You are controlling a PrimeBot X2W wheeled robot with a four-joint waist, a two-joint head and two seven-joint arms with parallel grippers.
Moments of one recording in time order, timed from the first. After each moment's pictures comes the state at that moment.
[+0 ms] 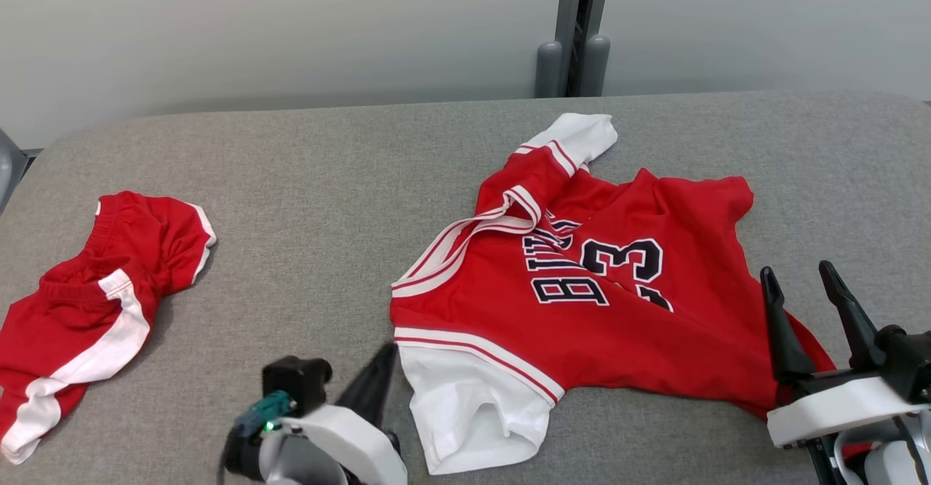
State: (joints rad) left arm -0.10 0.11 -0.45 0.25 -0.55 0.07 0.04; right arm -0.11 -0.18 0.06 0.23 0.27 0.13 -0.26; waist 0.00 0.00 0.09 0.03
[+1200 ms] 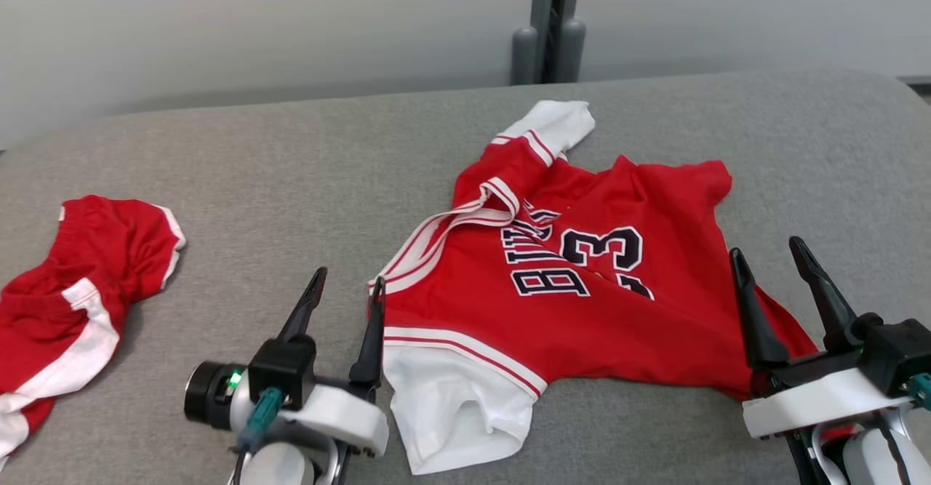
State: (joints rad) left arm -0.15 0.06 -0.30 0.27 -0.16 0.11 -0.26; right arm -0.12 -0.17 0.11 0.13 0.24 0.13 -0.26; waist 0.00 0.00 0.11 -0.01
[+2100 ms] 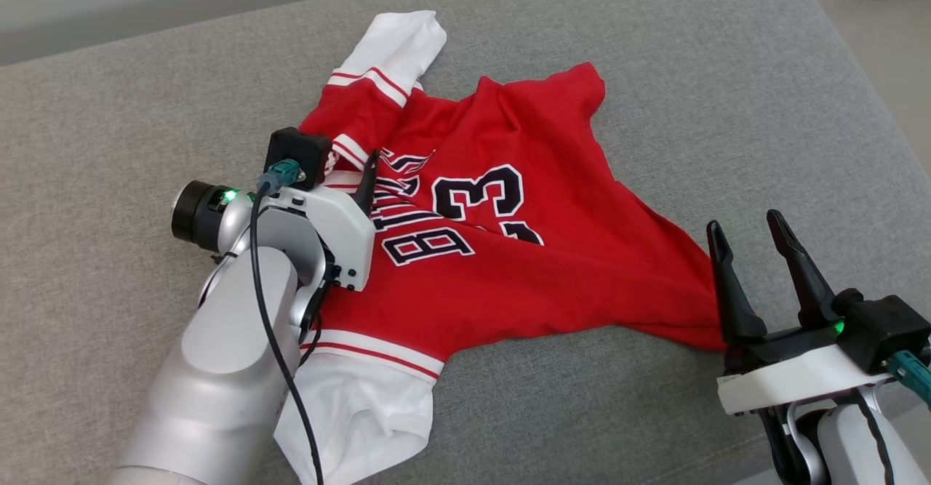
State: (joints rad) left arm -0.73 0.06 -0.38 0.77 -0.21 0.00 0.00; right arm -0.19 -0.12 0.12 0.14 0.24 0.13 -0.26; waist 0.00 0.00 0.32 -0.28
